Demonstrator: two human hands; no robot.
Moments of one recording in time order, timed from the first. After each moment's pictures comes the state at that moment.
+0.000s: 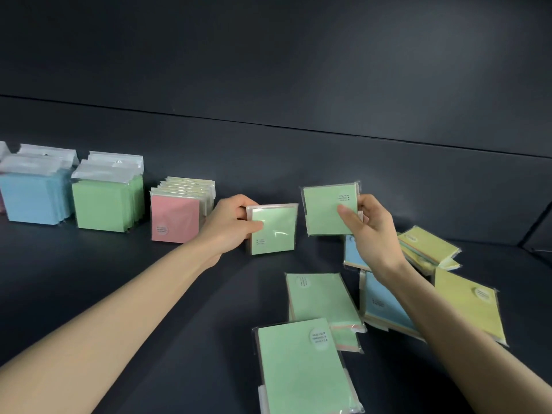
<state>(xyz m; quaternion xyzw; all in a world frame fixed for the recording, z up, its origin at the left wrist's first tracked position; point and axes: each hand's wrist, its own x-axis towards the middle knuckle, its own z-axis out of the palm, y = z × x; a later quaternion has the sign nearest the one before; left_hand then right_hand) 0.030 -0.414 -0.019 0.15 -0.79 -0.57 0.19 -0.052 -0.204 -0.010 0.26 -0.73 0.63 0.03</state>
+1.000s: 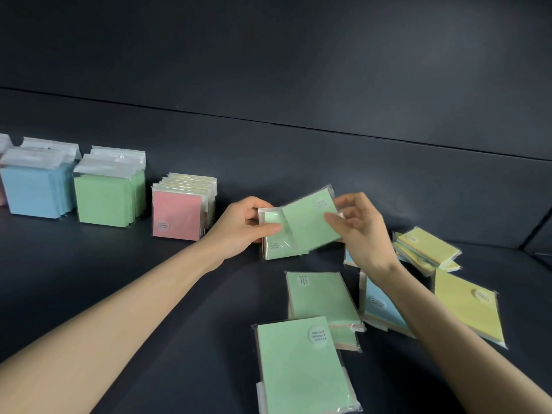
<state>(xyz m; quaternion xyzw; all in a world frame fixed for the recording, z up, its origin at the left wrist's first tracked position) 0.033 -0.404 -0.025 0.06 -0.78 -0.60 0.16 -0.047 -0.211 -0.012 0.28 -0.76 0.58 0.05</state>
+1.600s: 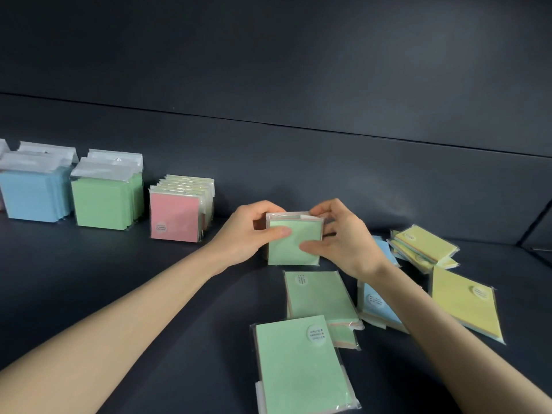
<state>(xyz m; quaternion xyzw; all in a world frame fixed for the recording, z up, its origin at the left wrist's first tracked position) 0.032 -0.393 -0.025 0.00 -0.82 -0.55 0.19 -0.034 -0.218 -0.008 0.33 -0.80 0.50 -0.04</state>
